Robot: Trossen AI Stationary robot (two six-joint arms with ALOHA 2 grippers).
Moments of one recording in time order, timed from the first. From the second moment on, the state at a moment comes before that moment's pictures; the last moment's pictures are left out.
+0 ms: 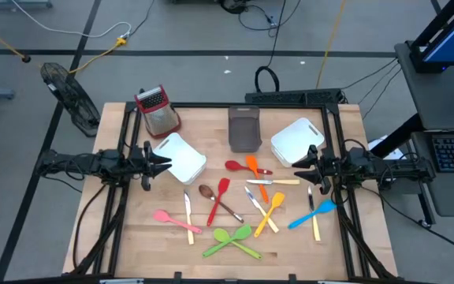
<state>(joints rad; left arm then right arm) -0.12 0.04 0.06 -0.04 -0.23 -0.22 0.04 0.09 0.12 0.03 -0.05 0.40</state>
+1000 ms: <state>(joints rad) -0.12 0.04 0.06 -0.04 -0.27 -0.18 0.04 0.15 0.12 0.22 -0.02 0.44</state>
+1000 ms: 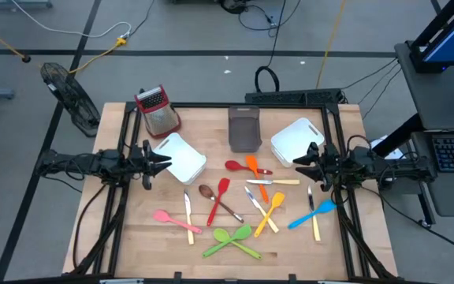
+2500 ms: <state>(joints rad) -0.12 0.04 0.06 -0.08 -0.29 -0.09 0.17 1.07 0.62 -0.43 0.00 0.07</state>
